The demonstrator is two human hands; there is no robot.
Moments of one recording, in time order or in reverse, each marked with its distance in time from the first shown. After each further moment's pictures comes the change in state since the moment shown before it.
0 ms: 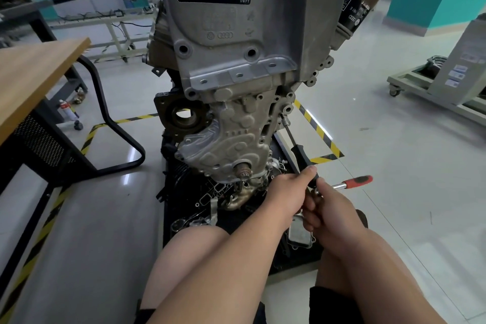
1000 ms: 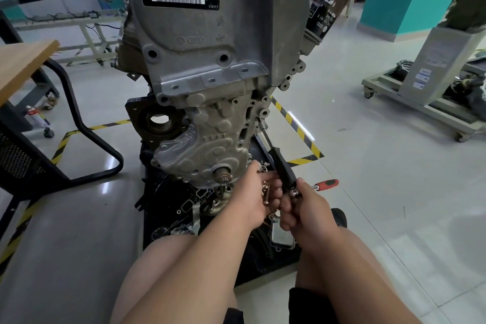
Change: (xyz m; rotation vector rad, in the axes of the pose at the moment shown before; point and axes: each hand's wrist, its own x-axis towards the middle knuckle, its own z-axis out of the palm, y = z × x) left_hand 0.000 0.016 -0.013 -0.431 0.058 -0.213; right_hand -0.001 -0.006 0.005 0.053 0.071 0.019
